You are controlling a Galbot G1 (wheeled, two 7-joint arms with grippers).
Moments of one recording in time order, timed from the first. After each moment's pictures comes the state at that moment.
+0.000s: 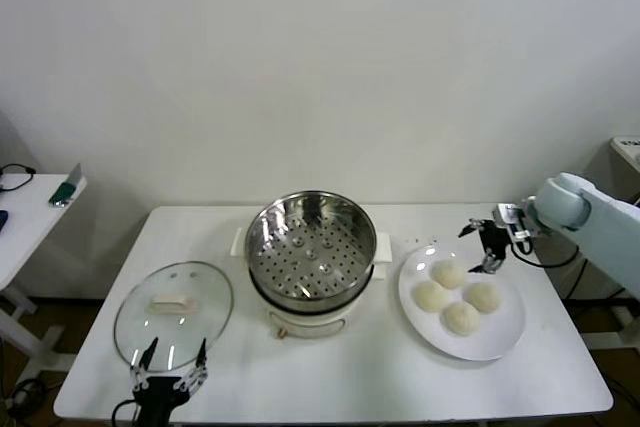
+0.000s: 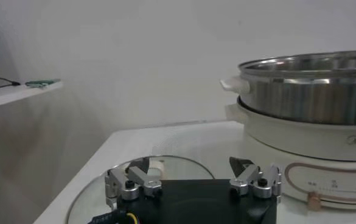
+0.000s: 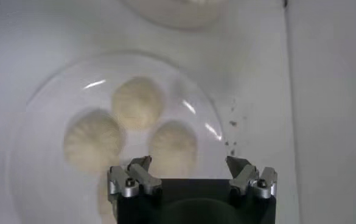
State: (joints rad) left arm 1.85 -1.50 -0.68 -2.05 -0.06 -0.04 0.04; right arm 0.17 0.63 -0.99 1.14 0.13 -0.11 -1.03
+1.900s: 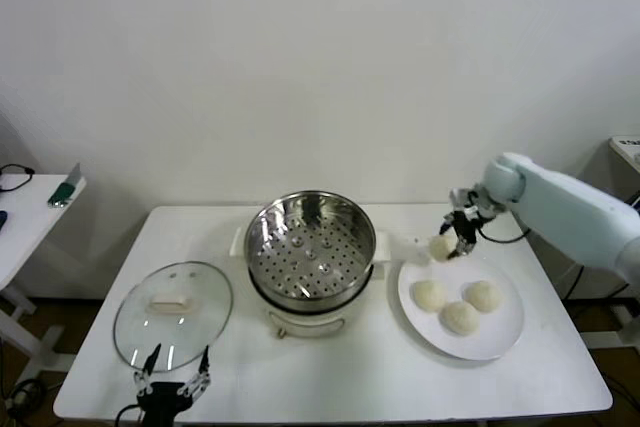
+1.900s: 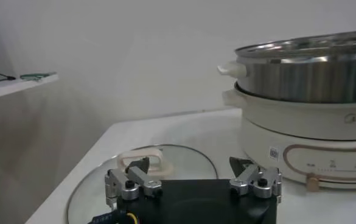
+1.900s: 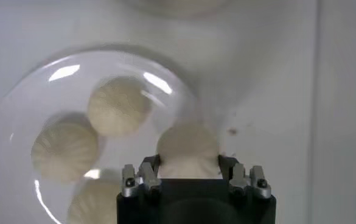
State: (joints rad) left arm 1.84 -1.50 -0.67 -2.02 -0.02 -0.04 0.03; right arm 0.49 0.91 -1.18 0.99 0.15 0.08 -1.16
